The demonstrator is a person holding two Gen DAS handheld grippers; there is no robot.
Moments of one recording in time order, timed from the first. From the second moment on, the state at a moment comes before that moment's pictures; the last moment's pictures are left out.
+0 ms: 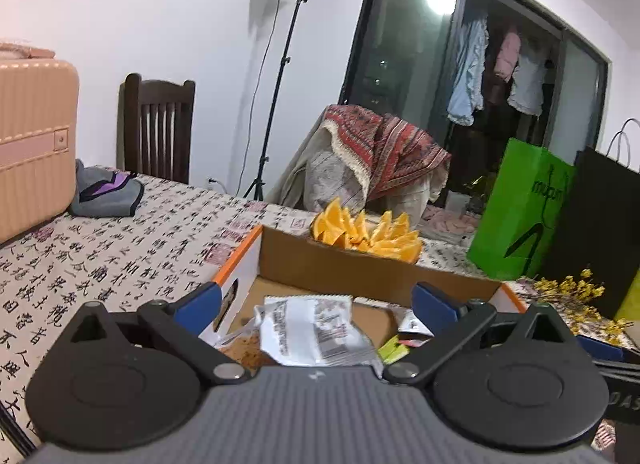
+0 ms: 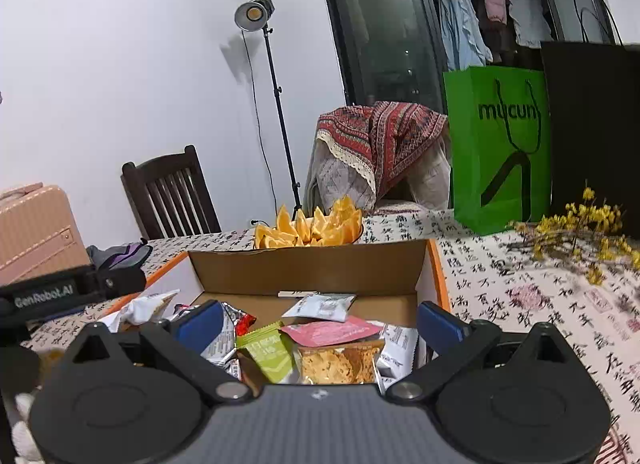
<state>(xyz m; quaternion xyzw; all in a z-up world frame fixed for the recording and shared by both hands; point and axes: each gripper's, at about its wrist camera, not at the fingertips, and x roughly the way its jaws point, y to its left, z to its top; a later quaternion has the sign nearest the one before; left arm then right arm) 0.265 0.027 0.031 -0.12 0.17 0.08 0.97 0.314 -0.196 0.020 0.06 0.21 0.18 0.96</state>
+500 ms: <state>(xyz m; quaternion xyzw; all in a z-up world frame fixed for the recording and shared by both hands) 0.196 0.036 0.063 -0.10 0.15 0.06 0.98 0.263 -0.225 0.047 0.05 0.19 0.16 0.97</state>
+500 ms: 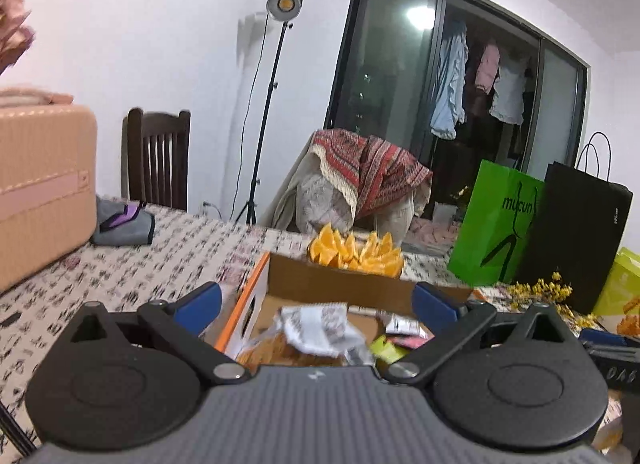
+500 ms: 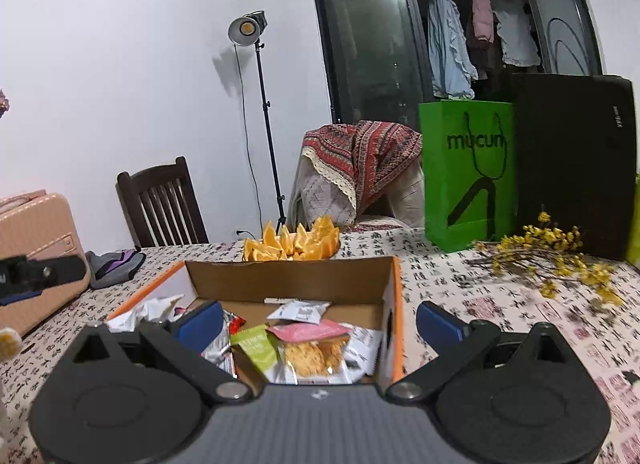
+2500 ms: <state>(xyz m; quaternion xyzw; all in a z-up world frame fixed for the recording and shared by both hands) 0.141 0.010 -0.016 -0.07 0.32 -0.01 0.95 0.190 -0.251 -0.015 0.05 0.28 0.14 0.95</state>
